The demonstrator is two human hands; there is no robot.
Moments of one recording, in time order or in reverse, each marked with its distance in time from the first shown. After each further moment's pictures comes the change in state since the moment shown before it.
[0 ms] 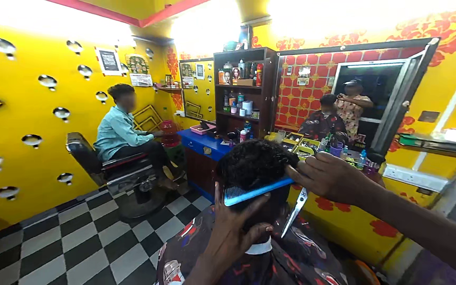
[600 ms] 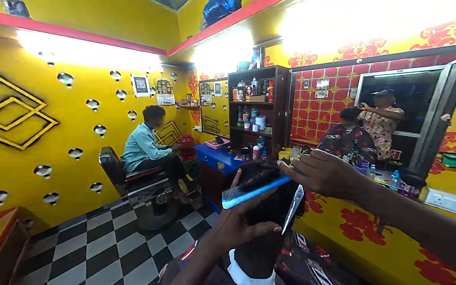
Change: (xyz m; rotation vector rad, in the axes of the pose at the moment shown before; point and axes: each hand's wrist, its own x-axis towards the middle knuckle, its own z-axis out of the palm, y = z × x) left_hand 0.078 -0.012 0.004 -0.268 -0.158 0.044; right_hand 0.007 0.055 0.043 -0.053 0.111 -0.057
